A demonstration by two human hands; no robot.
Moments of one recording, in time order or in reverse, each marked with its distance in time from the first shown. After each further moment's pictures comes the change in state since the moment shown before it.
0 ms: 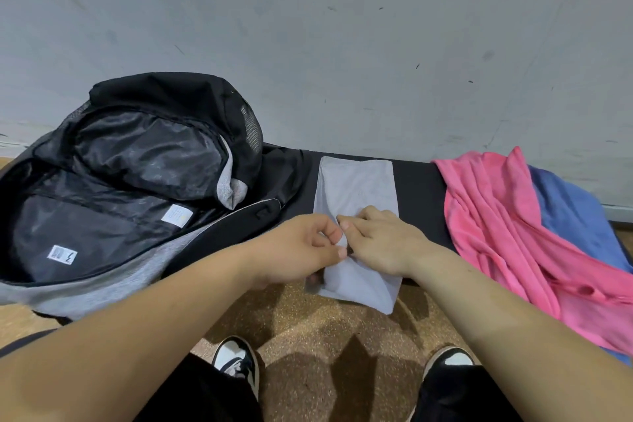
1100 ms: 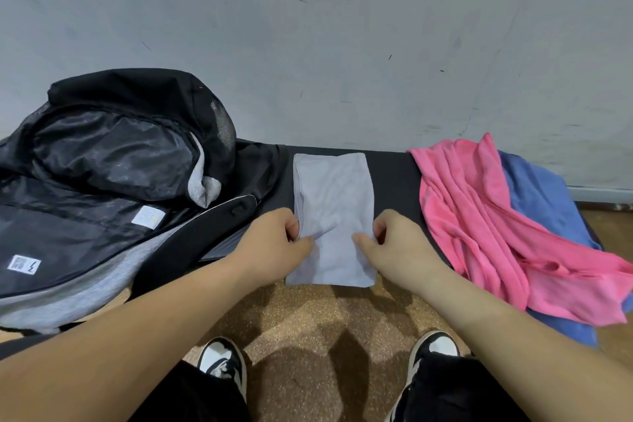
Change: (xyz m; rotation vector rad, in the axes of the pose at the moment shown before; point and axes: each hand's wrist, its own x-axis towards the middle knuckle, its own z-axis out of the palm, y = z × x) left_hand 0.014 -0.021 0.016 0.298 0.398 -0.022; right_hand -0.032 0.043 0.031 0.399 0.459 0.180
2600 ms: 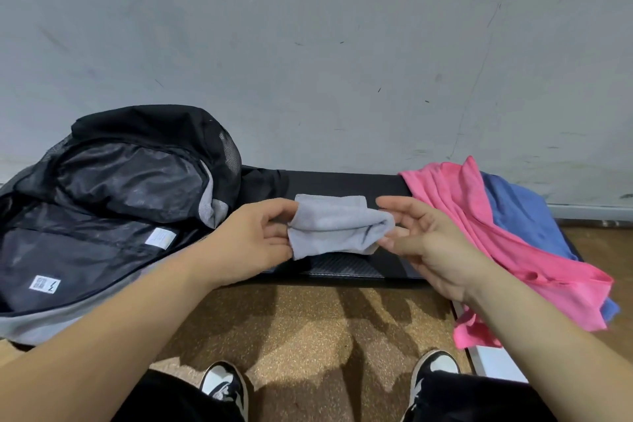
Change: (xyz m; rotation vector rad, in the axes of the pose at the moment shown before) left_hand -0.026 0.018 -0.068 -0.306 -0.229 0.277; right_hand -0.025 -0.002 -0.059 1.133 -0.225 -0.089
